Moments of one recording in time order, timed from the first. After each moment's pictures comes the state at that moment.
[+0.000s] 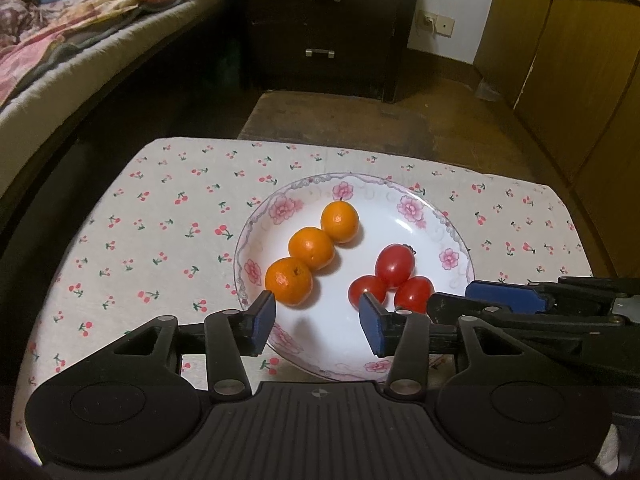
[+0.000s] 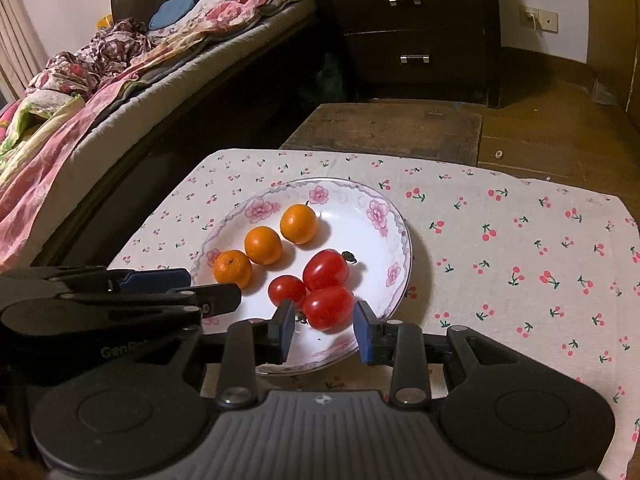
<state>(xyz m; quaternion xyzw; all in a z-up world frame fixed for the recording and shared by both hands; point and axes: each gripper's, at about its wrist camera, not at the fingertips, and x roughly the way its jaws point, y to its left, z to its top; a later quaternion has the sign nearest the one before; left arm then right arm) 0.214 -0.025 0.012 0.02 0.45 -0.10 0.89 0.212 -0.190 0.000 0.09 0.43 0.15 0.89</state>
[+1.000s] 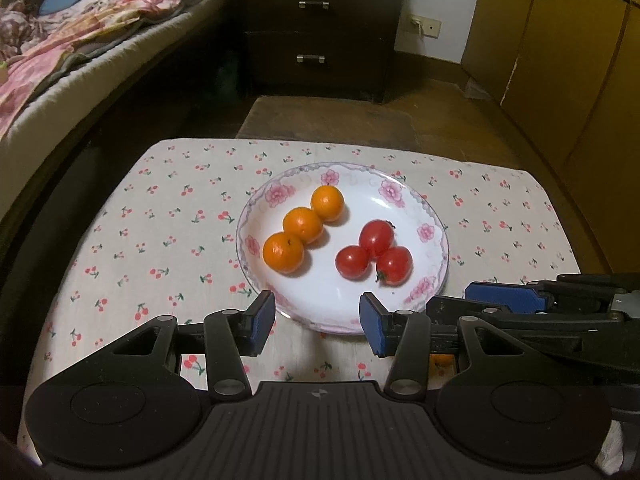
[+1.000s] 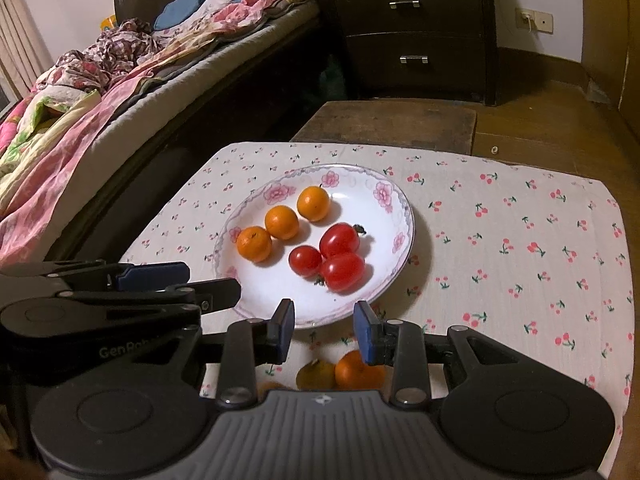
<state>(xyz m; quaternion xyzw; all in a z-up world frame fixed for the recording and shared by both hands) 0.176 -0.024 0.024 0.03 0.44 -0.11 0.89 0.173 -0.188 0.011 0.08 0.43 0.15 0.89</state>
